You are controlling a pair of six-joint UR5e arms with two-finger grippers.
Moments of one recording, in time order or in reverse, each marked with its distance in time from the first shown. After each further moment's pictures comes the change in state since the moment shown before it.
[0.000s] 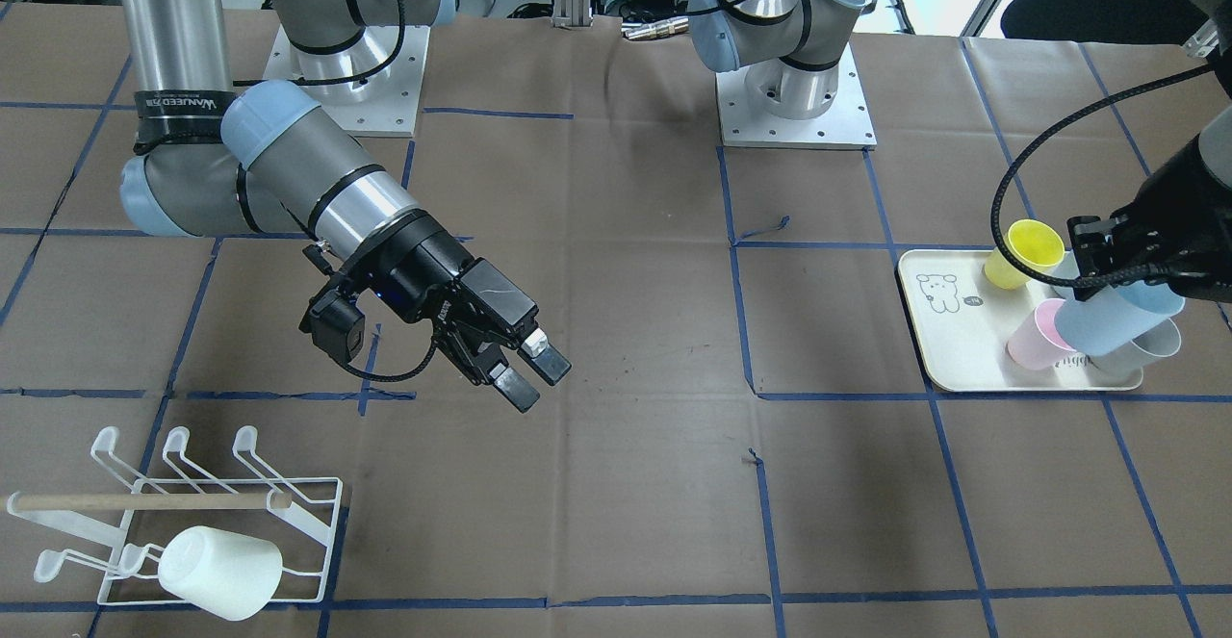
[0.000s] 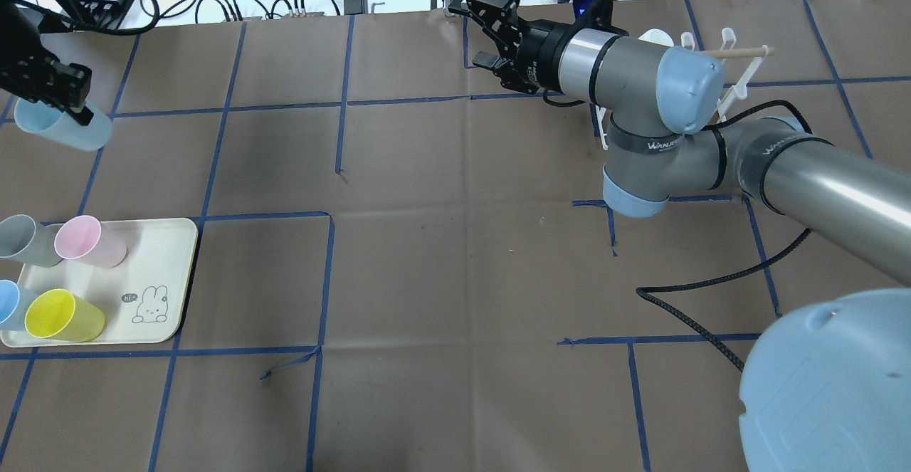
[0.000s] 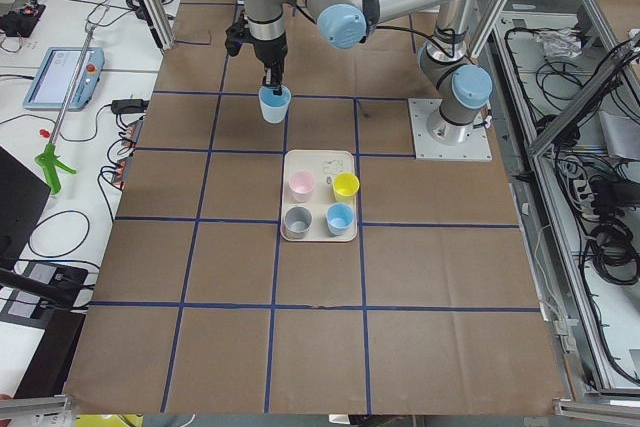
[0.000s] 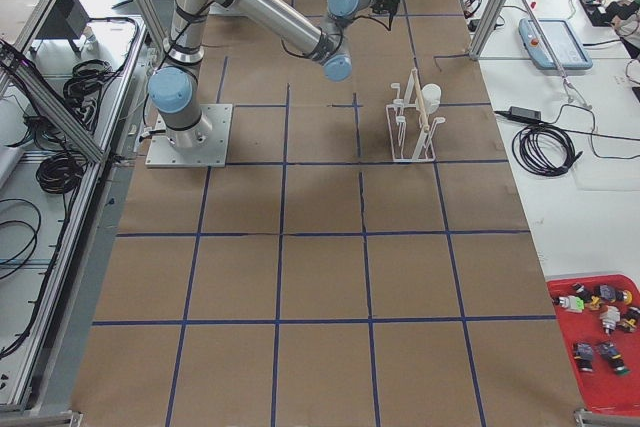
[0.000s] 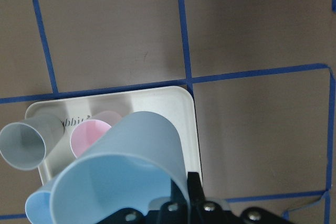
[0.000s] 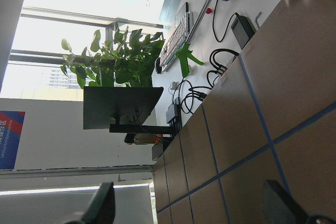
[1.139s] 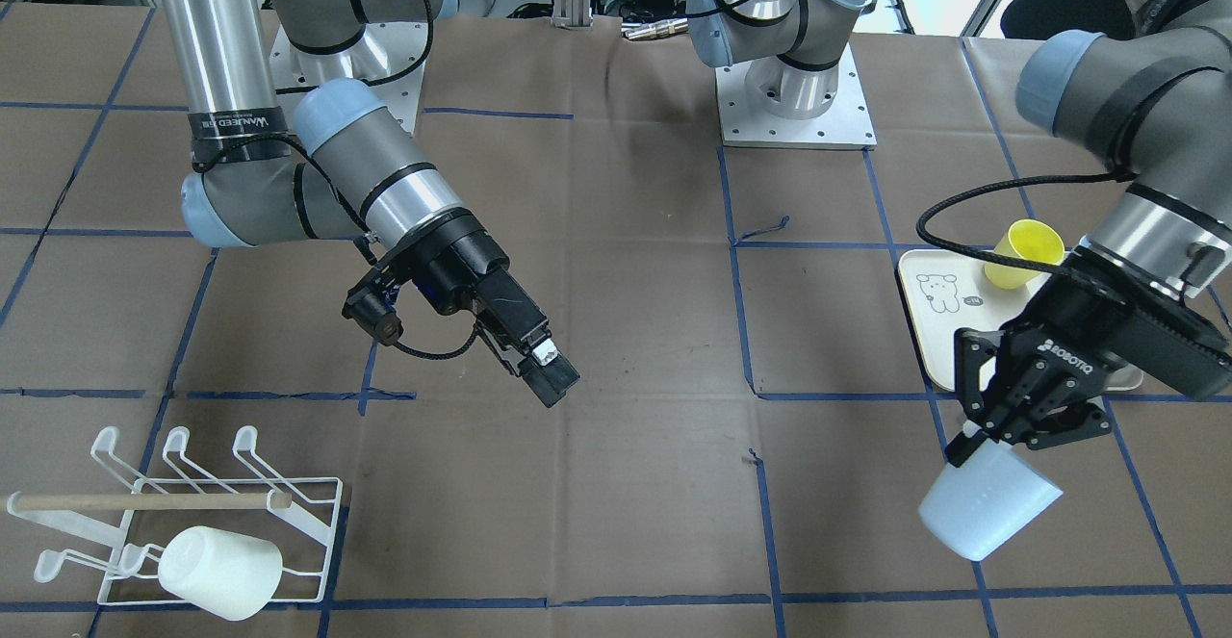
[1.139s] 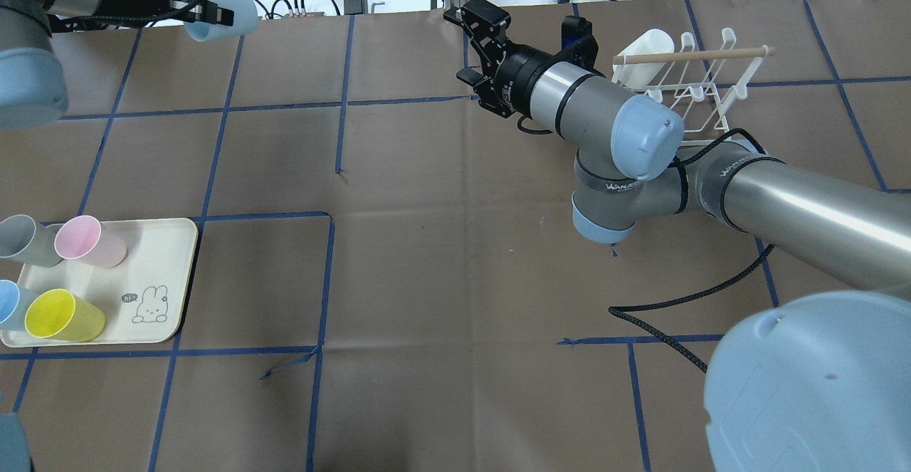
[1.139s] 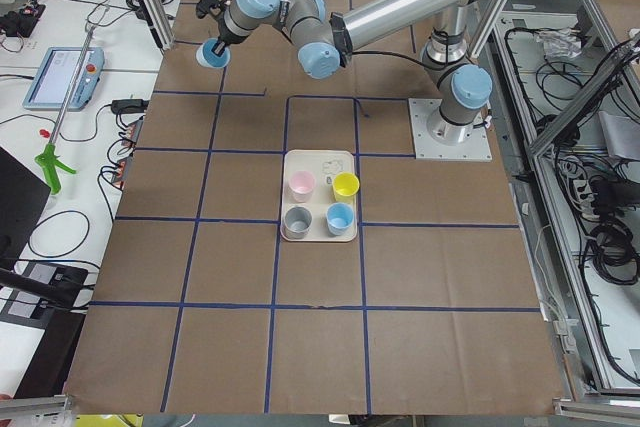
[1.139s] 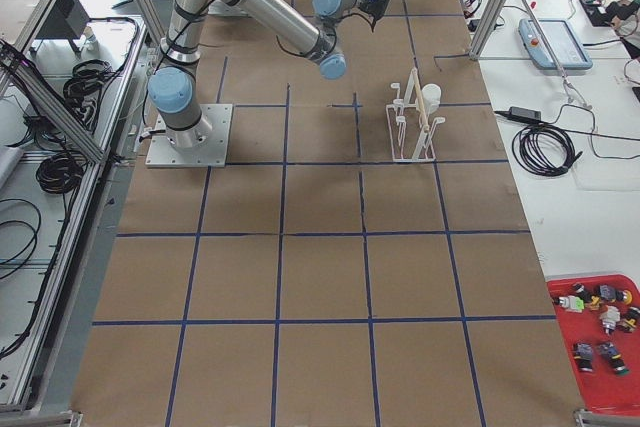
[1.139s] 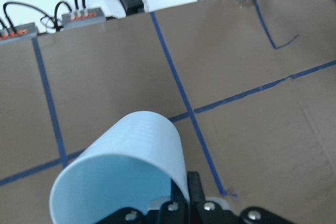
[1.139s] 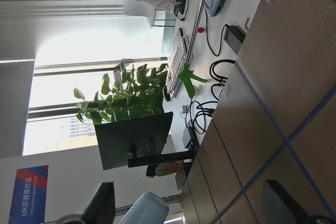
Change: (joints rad) left arm -0.057 -0.060 -0.257 0.773 -0.681 0.073; right arm 0.070 0.044 0.031 -0.152 -0.169 0.267
